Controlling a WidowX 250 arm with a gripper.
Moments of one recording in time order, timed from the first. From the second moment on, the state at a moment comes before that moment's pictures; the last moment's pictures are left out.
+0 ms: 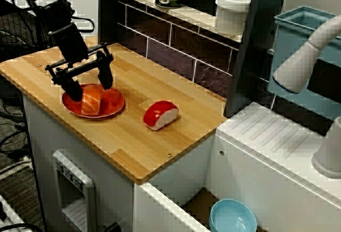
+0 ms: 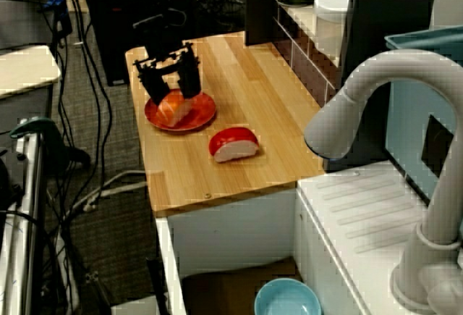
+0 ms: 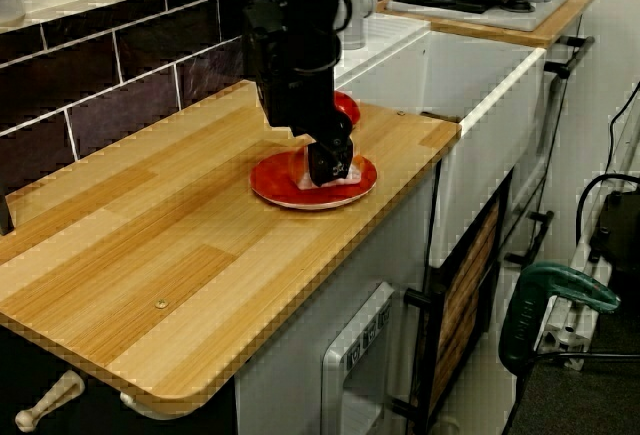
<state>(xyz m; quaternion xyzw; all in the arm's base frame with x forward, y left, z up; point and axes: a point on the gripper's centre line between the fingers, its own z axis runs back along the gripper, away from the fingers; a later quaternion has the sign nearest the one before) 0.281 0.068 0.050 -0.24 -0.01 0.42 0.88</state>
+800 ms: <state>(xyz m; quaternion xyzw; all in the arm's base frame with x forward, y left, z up) 0.271 0.044 0.089 -0.24 -0.02 0.20 0.95</state>
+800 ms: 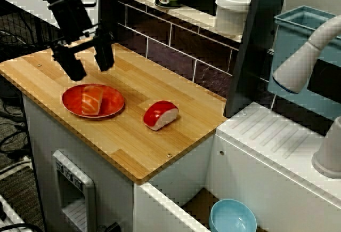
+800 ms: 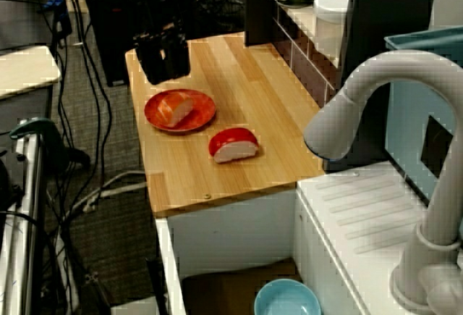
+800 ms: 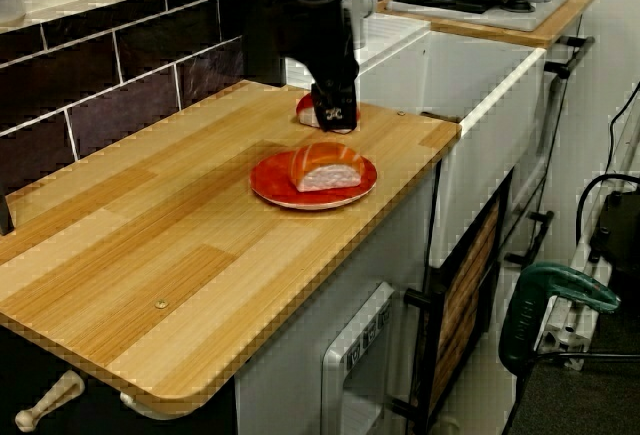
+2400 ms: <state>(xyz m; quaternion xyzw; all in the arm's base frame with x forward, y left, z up) 0.331 -0.007 0.053 -0.07 -0.02 -0.16 0.99</state>
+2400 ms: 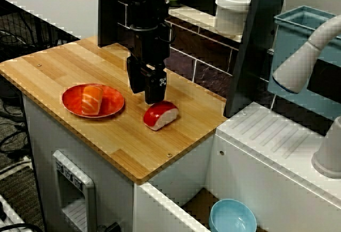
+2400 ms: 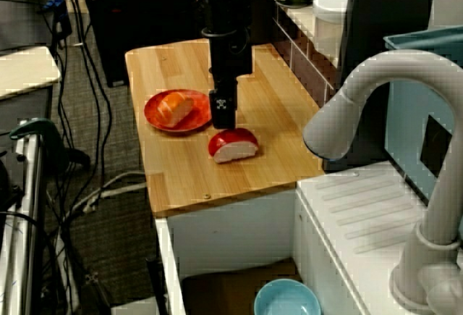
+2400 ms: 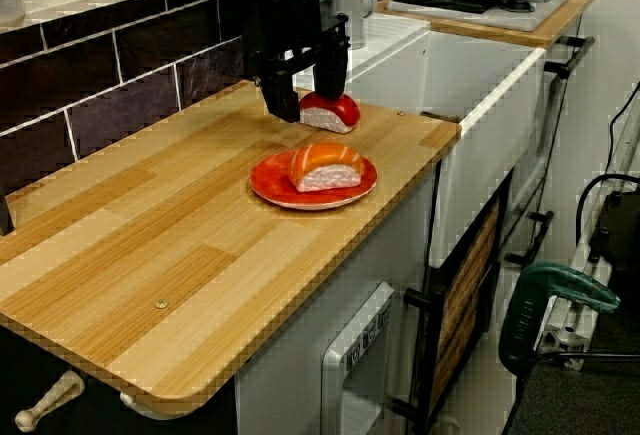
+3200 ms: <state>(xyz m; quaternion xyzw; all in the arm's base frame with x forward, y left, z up) 0.330 0.010 0.059 -0.04 0.01 -0.21 0.98</state>
